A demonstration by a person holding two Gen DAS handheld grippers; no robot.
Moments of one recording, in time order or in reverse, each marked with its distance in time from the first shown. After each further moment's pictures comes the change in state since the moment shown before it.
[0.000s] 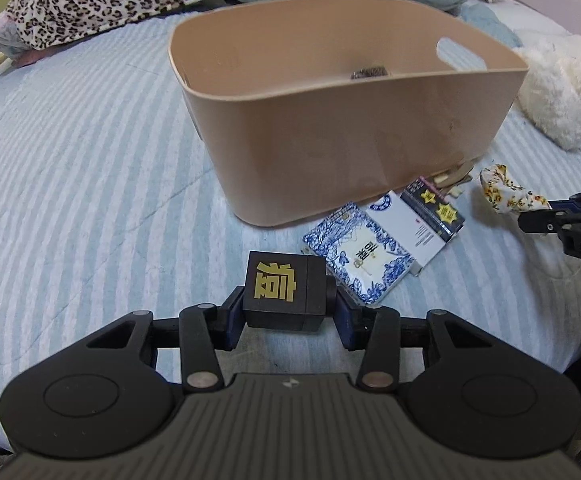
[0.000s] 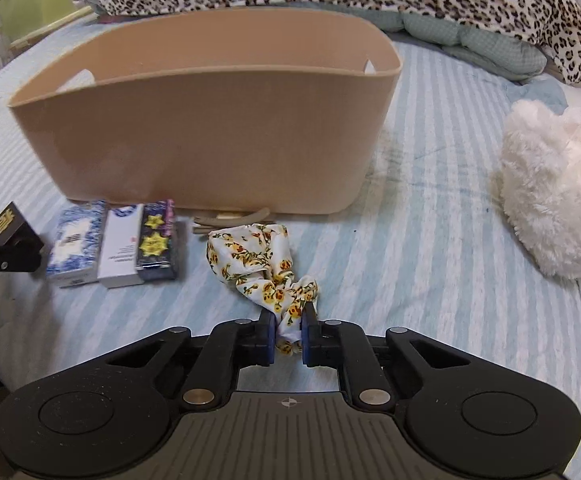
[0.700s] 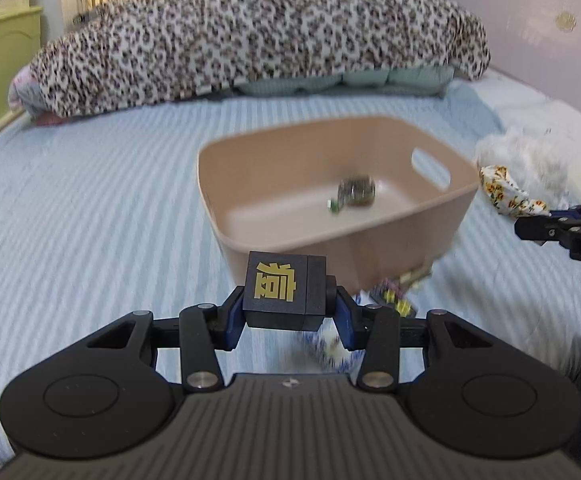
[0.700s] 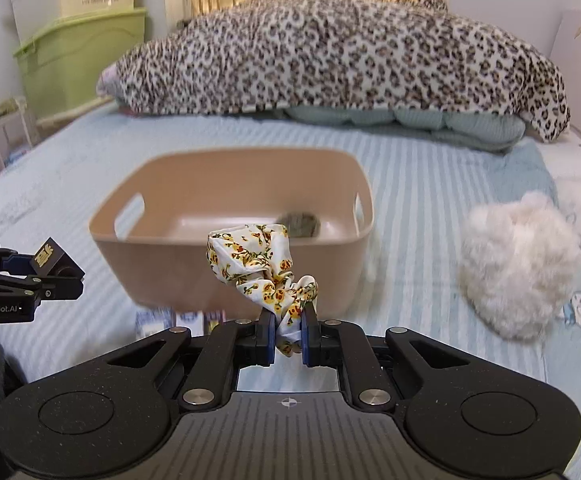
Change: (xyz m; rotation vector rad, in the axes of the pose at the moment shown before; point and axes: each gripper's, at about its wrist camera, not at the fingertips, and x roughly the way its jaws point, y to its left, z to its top) left arm -0.081 0.000 0.031 -0.020 -0.236 -0.005; right arm -0.092 -0.009 0.033 0.056 -0.254 0.048
